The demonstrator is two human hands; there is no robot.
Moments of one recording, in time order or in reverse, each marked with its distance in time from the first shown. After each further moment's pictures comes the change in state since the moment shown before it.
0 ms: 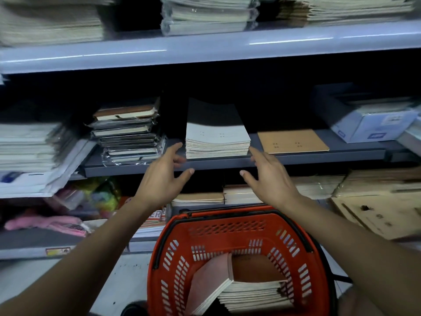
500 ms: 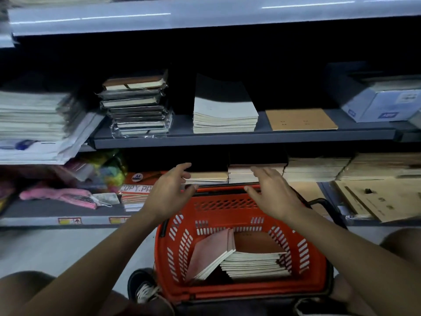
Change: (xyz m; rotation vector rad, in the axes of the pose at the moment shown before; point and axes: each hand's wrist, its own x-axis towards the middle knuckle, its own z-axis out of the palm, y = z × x) left_hand -0.079 -0.032 0.042 0.018 -0.117 -0.066; right_hand -0.069 0.013 0.045 -0.100 -0.183 -0.008
